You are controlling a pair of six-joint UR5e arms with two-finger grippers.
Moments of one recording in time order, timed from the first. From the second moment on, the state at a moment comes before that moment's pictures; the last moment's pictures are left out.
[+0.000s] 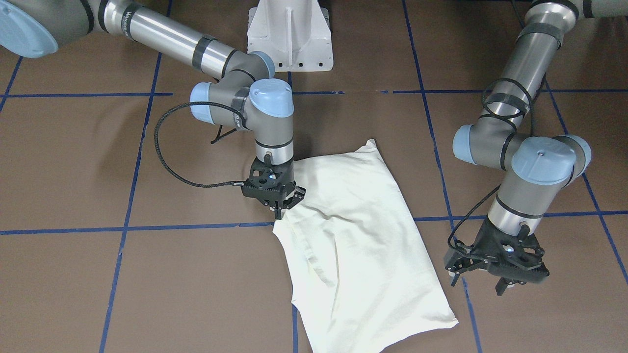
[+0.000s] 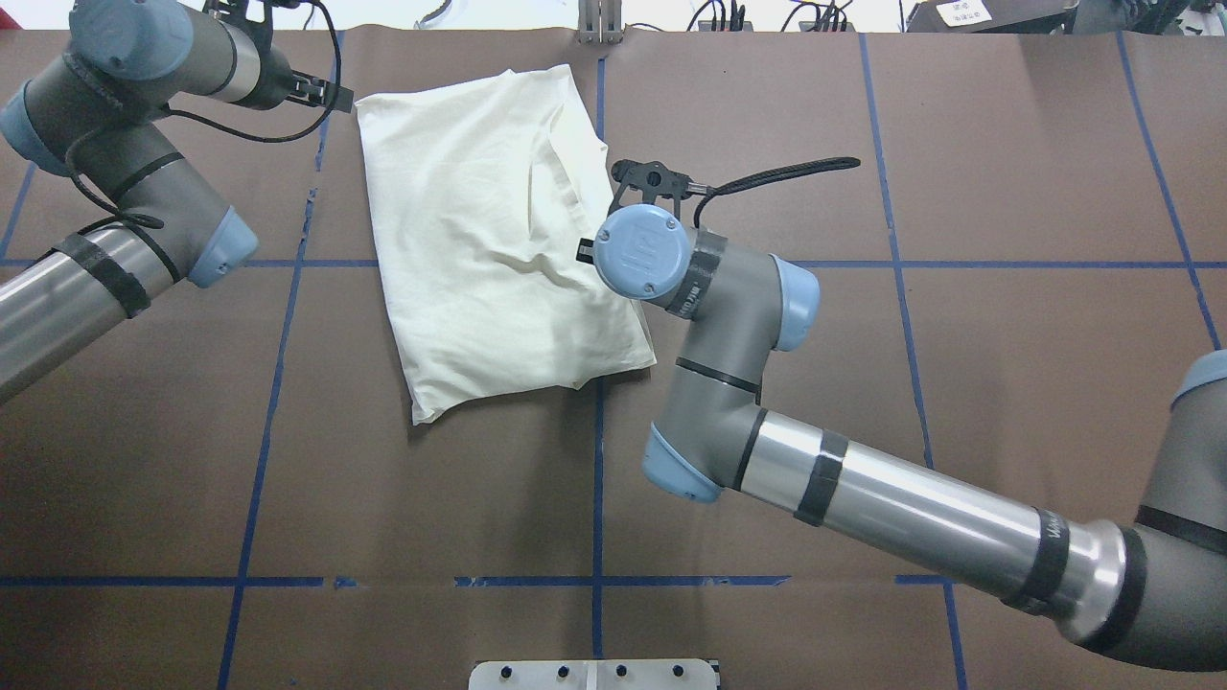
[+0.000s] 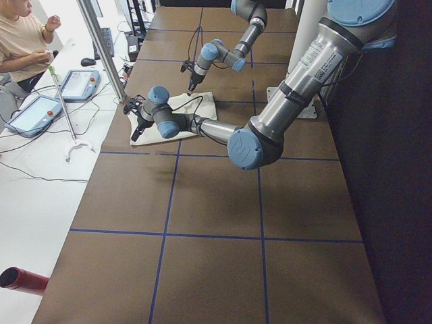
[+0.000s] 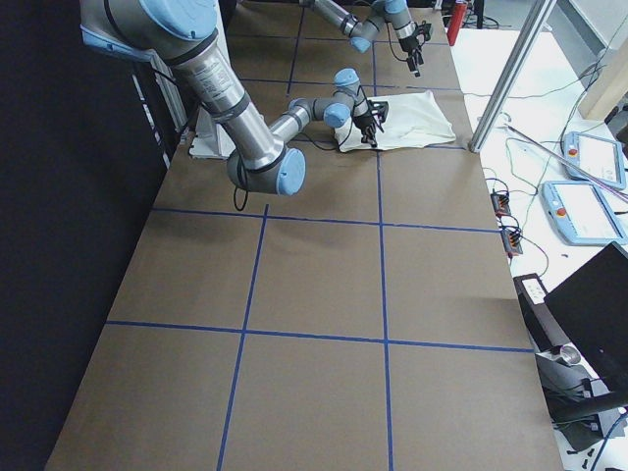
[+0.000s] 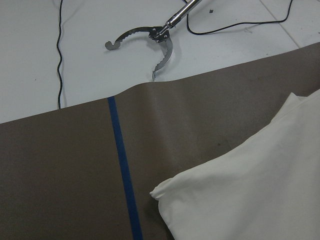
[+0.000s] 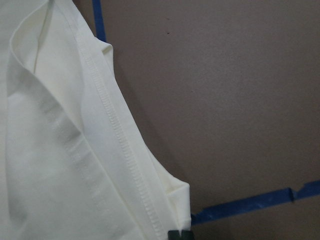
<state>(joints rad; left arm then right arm) -0.98 -2.22 -1.10 -2.38 -1.82 -0.70 0.52 -0.77 1.32 -1.24 1.51 1.46</state>
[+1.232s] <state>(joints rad) -0.89 -2.18 -1.26 -2.37 -1.83 -0.81 0.45 -1.10 1.76 -1.23 1.50 1.42</state>
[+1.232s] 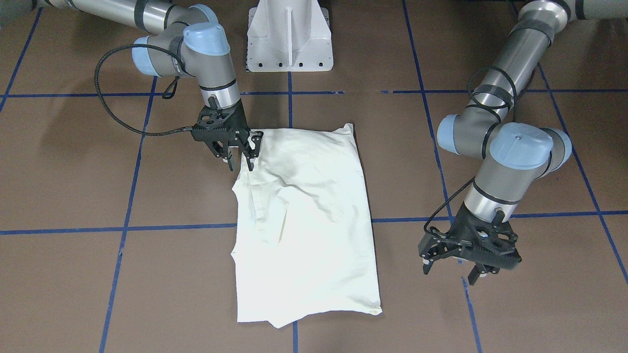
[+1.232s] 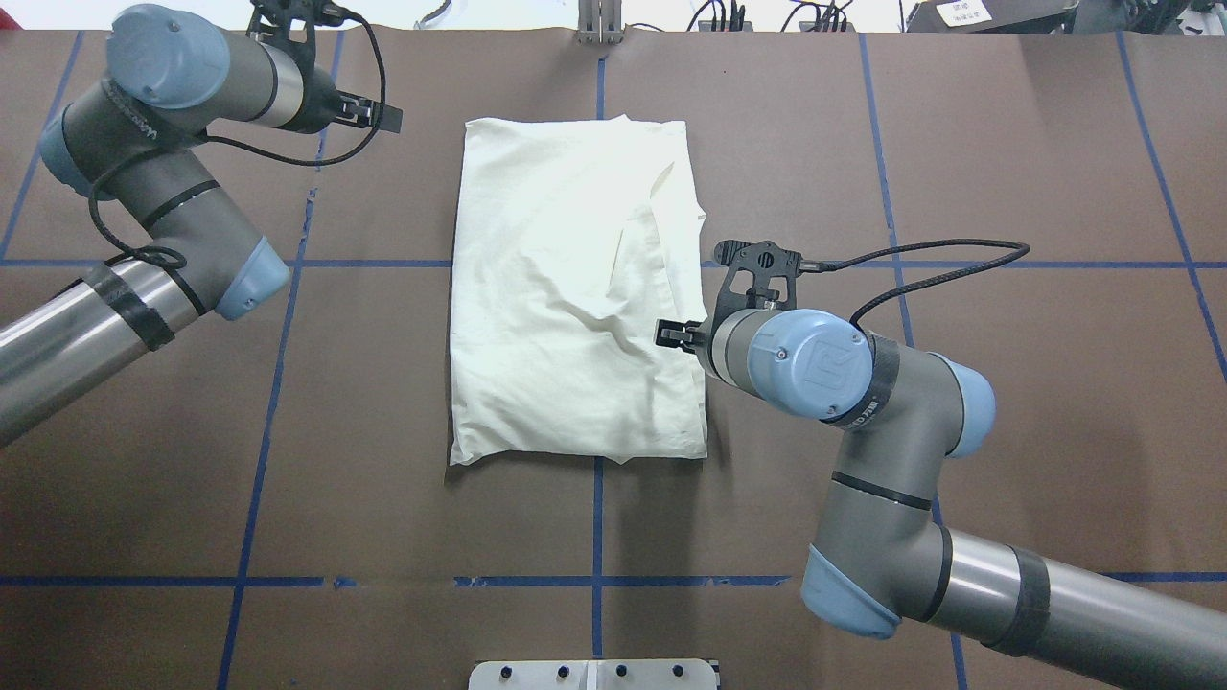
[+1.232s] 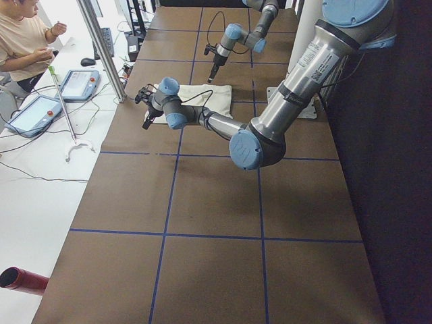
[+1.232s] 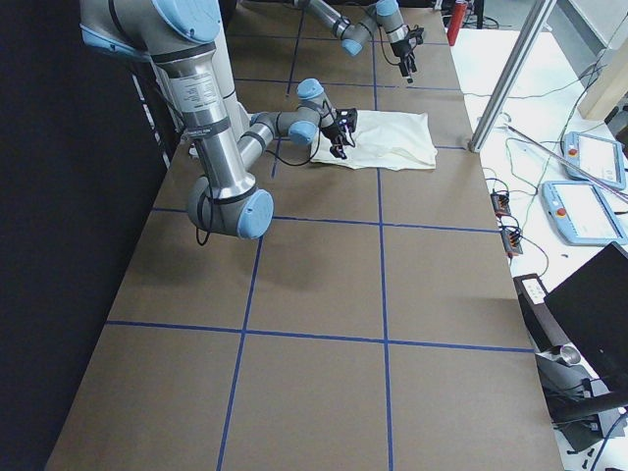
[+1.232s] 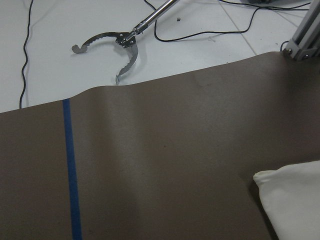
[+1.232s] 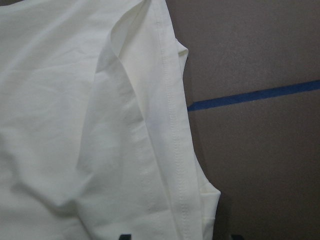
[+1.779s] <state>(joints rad) -0.71 -1.92 -1.66 -2.37 -1.86 -1.14 0.45 -1.22 1.95 -1.23 1.52 1.50</state>
